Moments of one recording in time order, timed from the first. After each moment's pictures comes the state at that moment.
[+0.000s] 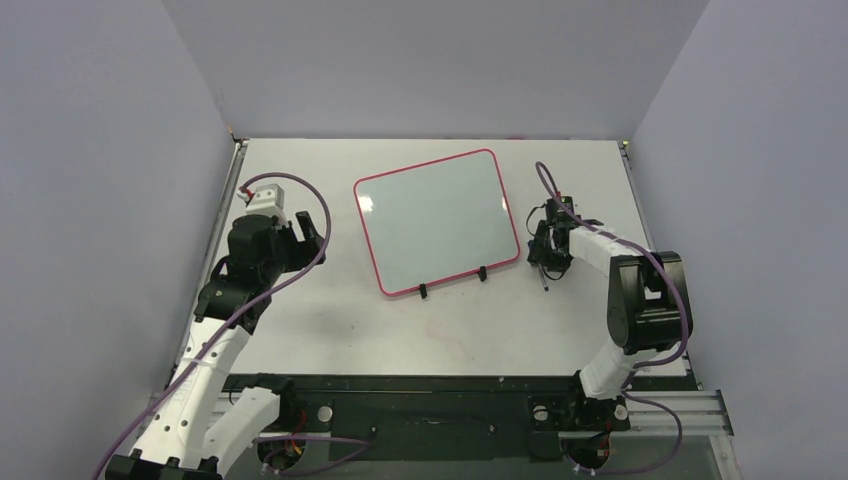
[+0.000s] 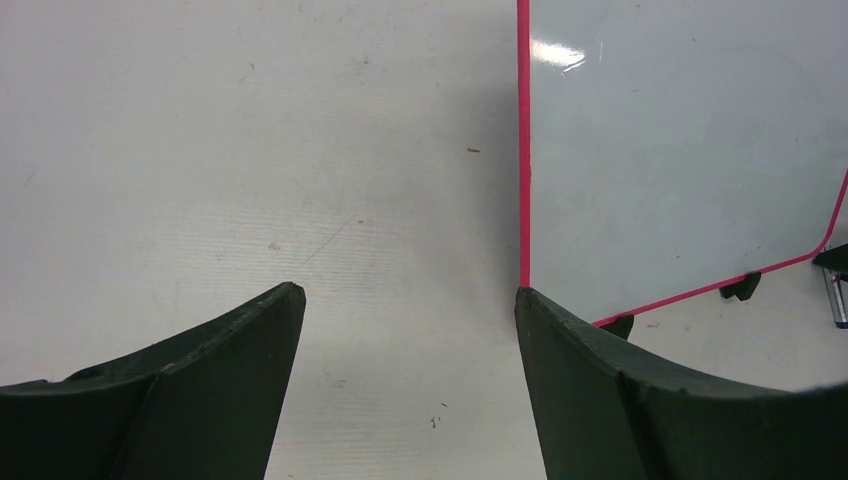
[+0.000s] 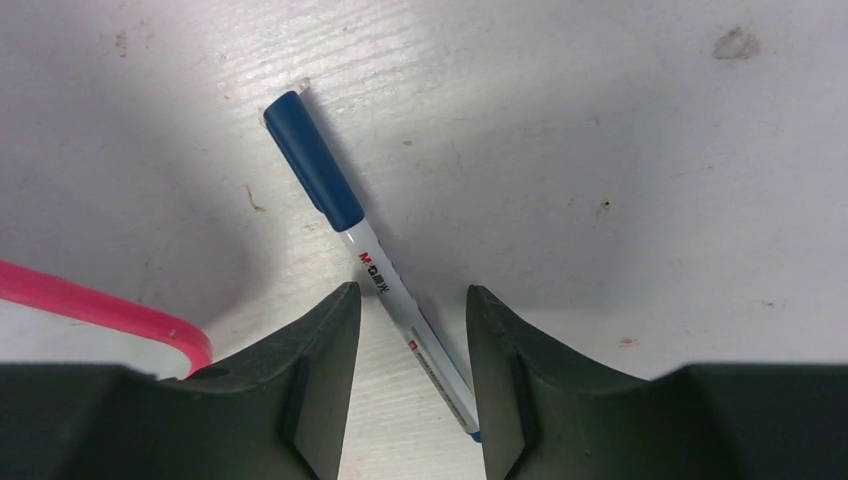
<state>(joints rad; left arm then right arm) -0.21 0.84 0.87 -0.54 -0.10 -0.36 0.11 1.69 0.96 -0.42 0.09 0.41</state>
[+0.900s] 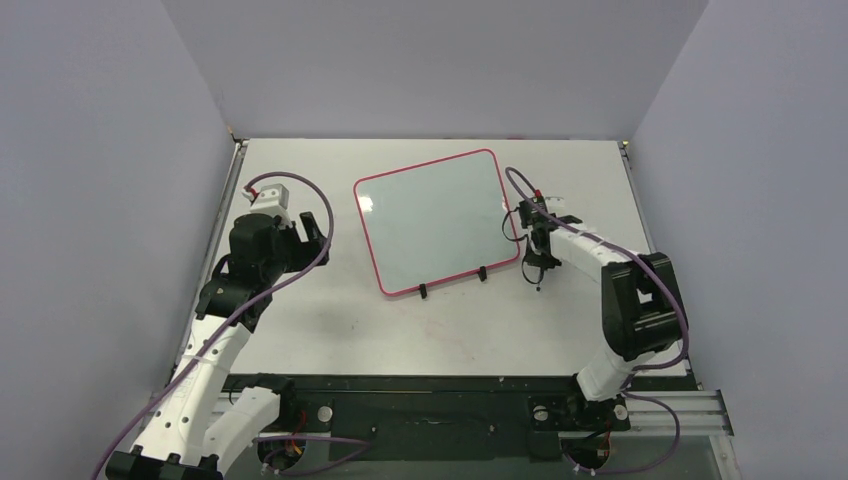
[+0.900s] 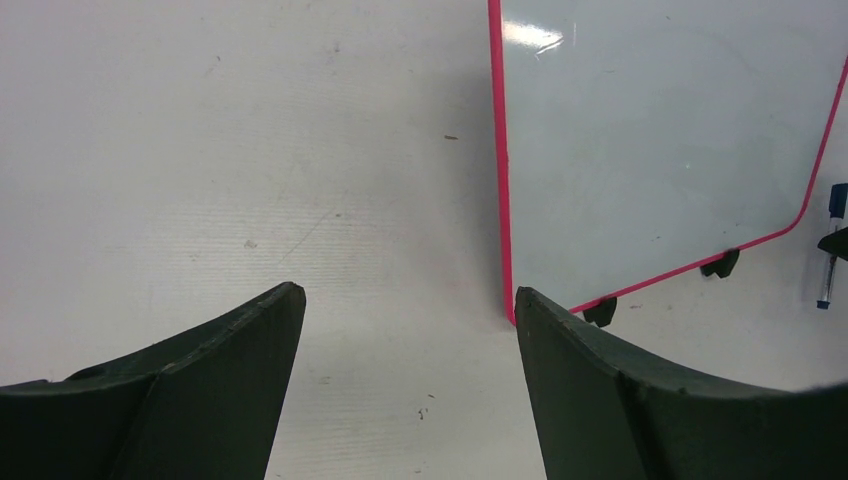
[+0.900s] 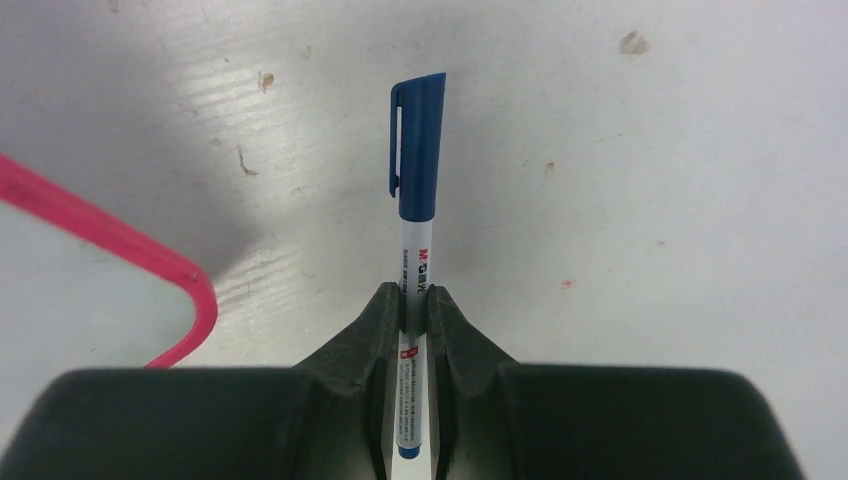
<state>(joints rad) -0.22 0.85 0.87 -0.53 -0.05 -0.35 0.26 1.69 1.01 -0.52 0.40 0.40</state>
